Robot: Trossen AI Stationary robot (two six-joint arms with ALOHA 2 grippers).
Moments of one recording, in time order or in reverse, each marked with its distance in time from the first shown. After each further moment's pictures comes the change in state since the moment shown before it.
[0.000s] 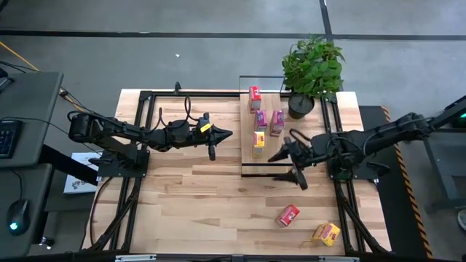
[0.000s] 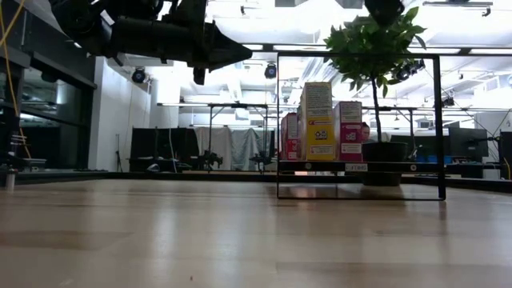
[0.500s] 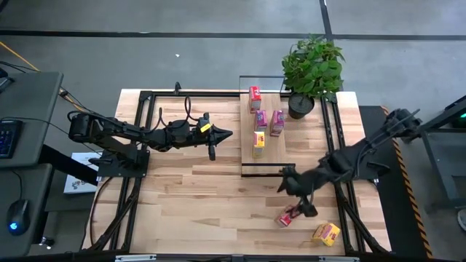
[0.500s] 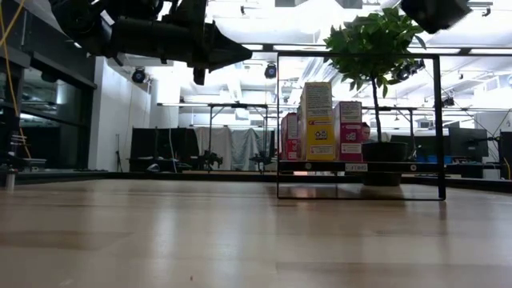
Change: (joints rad) left arm 0.000 0.000 0.000 -0.003 0.000 0.000; right arm 0.279 0.223 0.142 -0.371 -0.010 0.008
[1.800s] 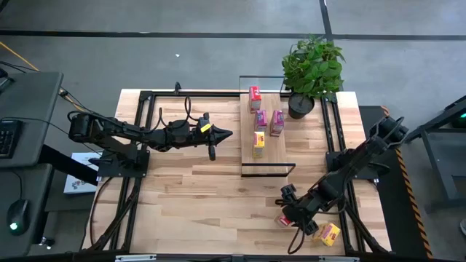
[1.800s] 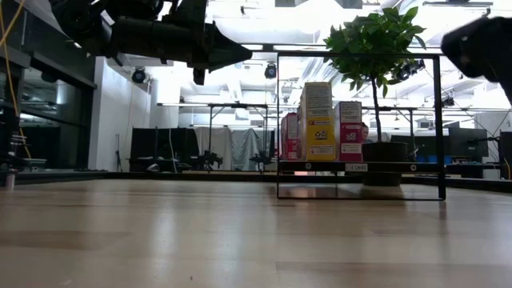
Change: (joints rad) left arm 0.000 0.000 0.000 -0.001 -0.003 0.003; right arm 0.185 0.276 -0.021 -0.008 0.091 -0.053
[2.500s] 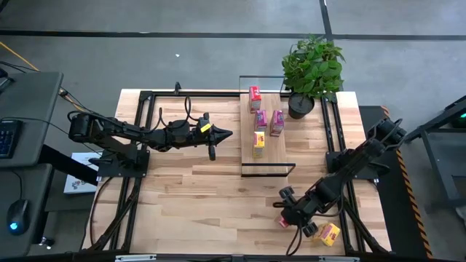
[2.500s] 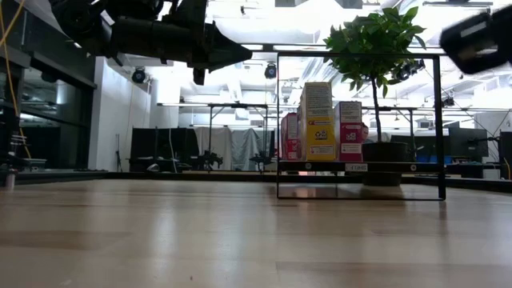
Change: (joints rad) left arm 0.000 0.000 0.000 0.000 -0.001 -0.001; right arm -0.003 0.039 0.032 -0.005 -0.039 -0.038
